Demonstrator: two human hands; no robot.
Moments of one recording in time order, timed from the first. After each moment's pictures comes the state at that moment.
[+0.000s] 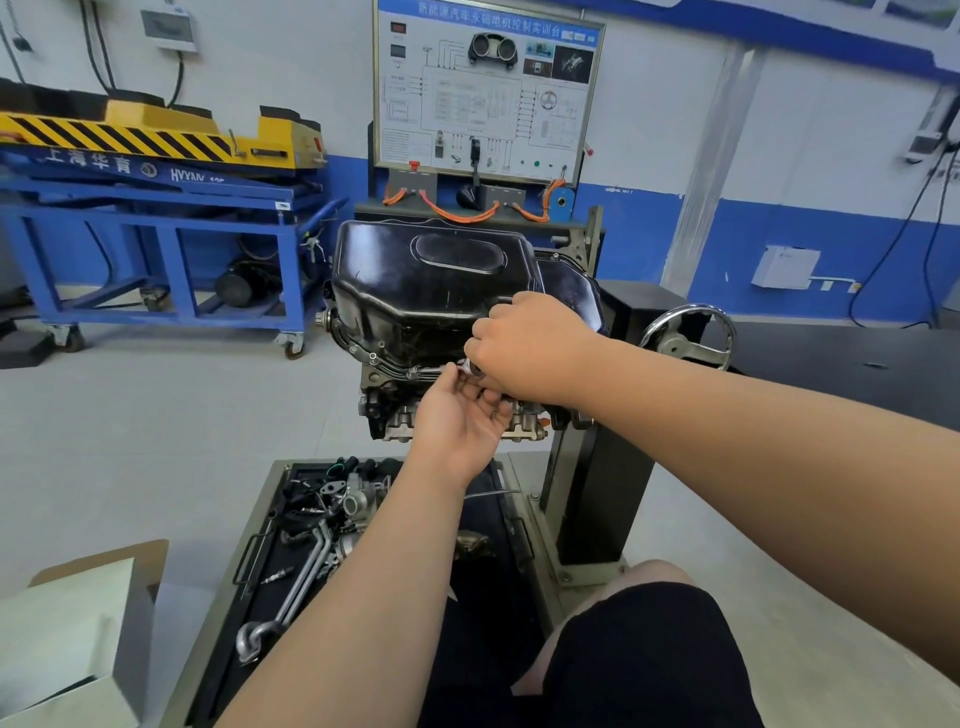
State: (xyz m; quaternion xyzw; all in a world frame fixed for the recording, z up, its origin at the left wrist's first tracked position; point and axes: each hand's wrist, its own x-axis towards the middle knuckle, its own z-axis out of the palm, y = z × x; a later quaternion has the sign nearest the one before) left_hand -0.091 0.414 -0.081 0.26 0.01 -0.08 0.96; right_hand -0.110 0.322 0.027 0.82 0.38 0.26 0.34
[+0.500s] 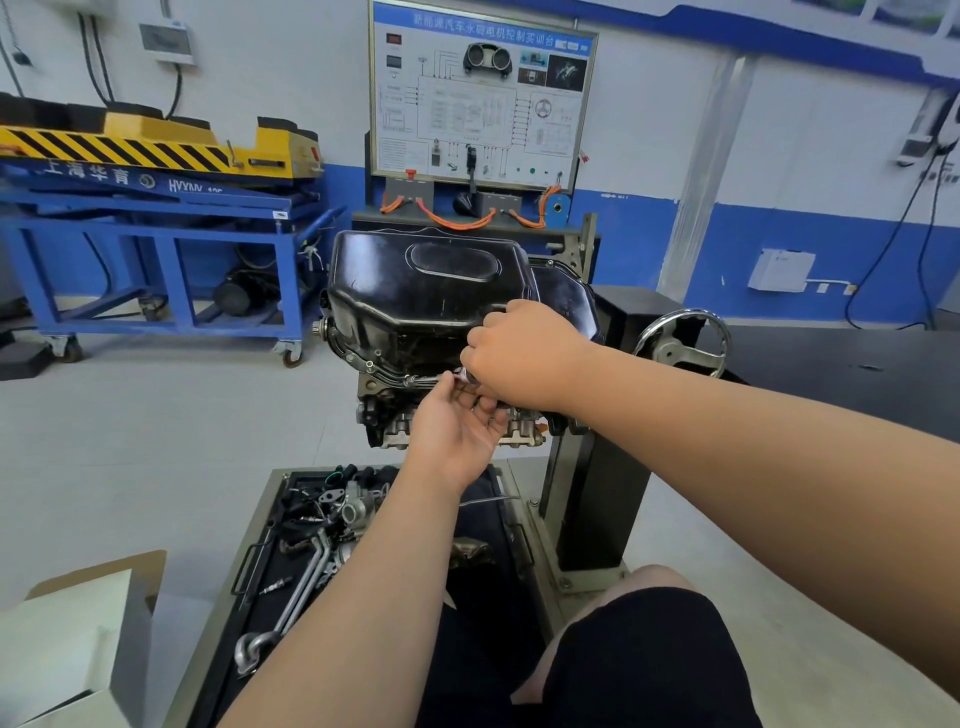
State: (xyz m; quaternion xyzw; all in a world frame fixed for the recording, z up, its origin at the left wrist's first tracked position) left_hand -0.089 0.414 -0.082 0.25 0.00 -0.09 0.96; right_hand -0.112 0.324 0.029 0.83 0.37 0.23 0.35
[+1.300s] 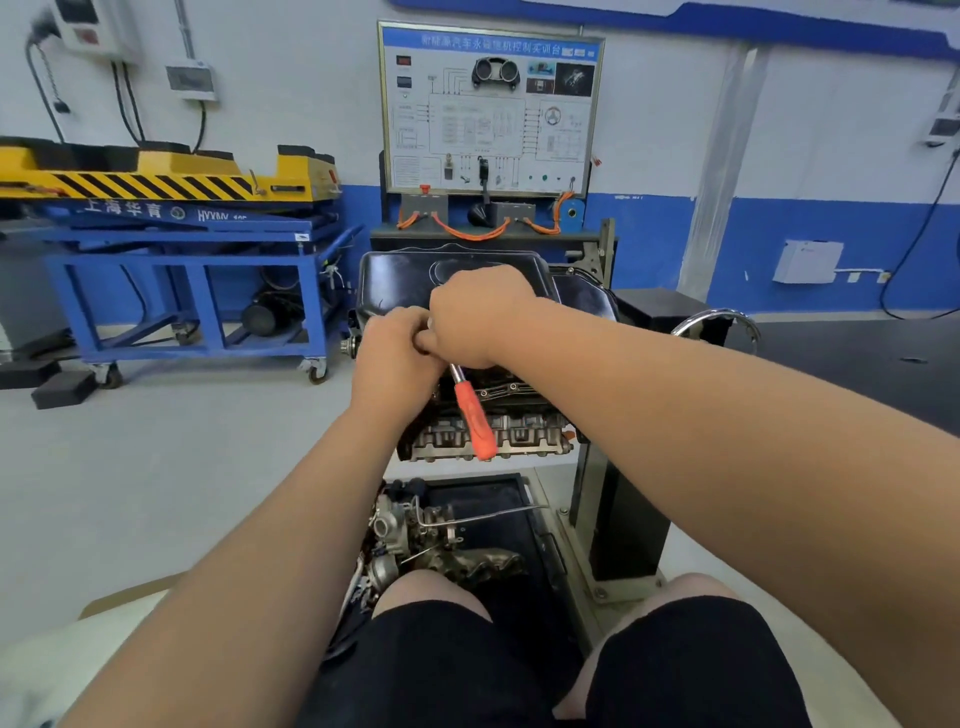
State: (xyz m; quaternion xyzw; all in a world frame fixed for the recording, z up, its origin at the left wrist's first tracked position) left_hand -0.074 0.502 -0.020 0.83 -0.14 0.37 0.39; right_hand -0.081 0.390 0.061 0.92 0.25 0.25 0.16
